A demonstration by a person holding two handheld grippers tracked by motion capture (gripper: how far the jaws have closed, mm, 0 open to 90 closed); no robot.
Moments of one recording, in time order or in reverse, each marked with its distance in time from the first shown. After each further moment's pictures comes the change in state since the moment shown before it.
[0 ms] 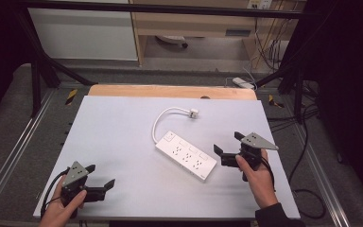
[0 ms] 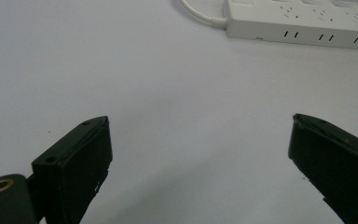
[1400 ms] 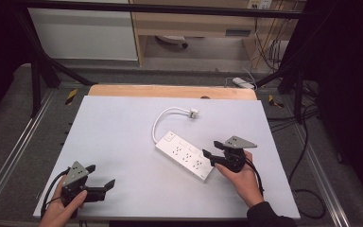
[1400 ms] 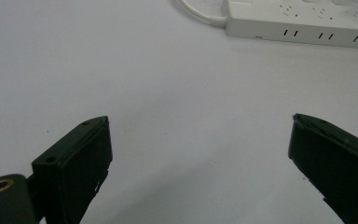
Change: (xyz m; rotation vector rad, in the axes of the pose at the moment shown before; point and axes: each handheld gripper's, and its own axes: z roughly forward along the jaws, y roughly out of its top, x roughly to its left) left arm 0.000 0.000 0.001 0.004 -0.002 -0.001; right arm 0.016 -0.022 0.037 0.166 0.095 -0.003
